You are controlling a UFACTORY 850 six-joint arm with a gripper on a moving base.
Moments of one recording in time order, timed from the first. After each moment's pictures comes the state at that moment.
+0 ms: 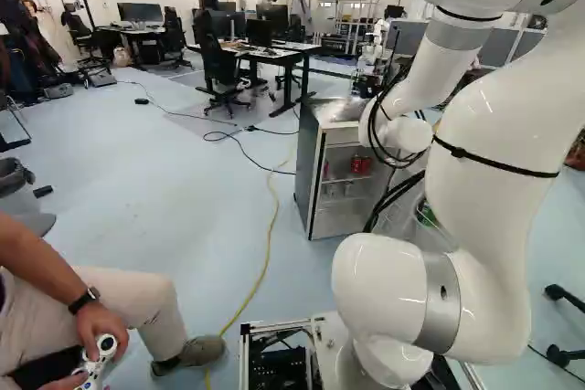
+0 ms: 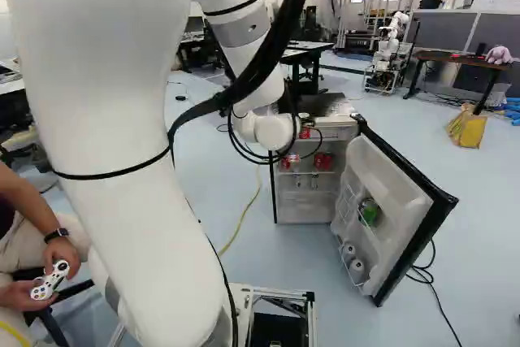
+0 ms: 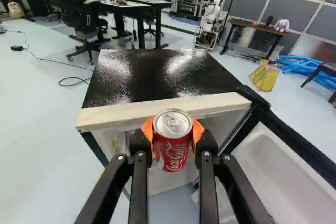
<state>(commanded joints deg) -25.5 -10.0 -35.0 -14.6 44.9 0.0</state>
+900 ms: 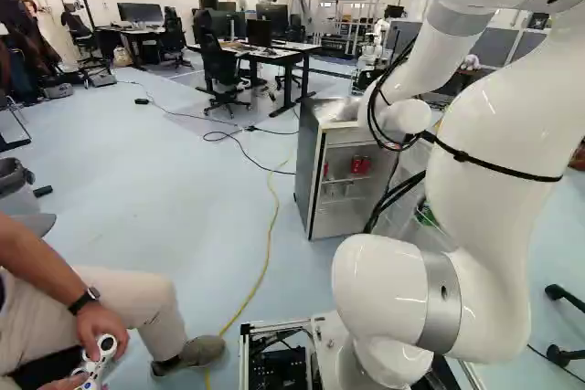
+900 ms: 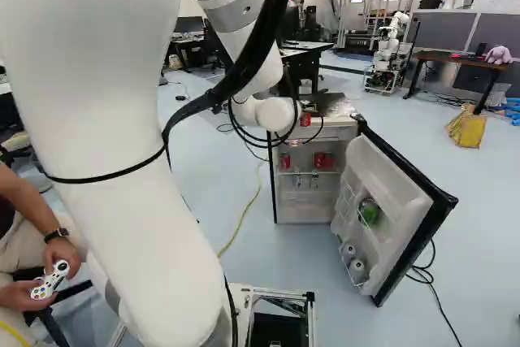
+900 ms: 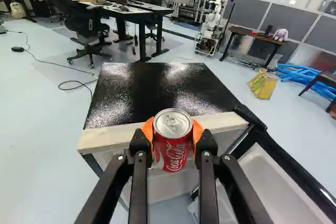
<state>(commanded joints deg) -24.1 -8.7 -40.1 -14.6 39.7 0.0</state>
